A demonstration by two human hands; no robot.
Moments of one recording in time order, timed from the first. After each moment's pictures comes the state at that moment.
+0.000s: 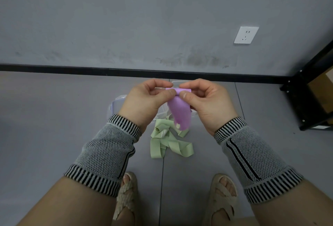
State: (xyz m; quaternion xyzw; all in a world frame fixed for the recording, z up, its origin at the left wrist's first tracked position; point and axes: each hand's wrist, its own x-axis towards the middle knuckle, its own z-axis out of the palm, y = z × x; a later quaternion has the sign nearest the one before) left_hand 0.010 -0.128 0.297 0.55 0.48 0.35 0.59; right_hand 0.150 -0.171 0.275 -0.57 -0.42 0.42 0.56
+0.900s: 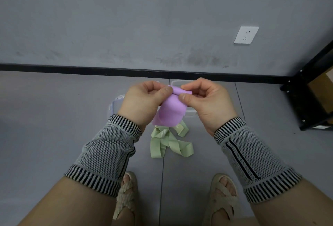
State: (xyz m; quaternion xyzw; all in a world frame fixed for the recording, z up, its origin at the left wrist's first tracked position) left_hand 0.009 -0.127 0.294 0.55 0.50 0.36 0.57; right_hand 0.149 -0.169 0.274 -0.57 -0.42 0.42 0.57
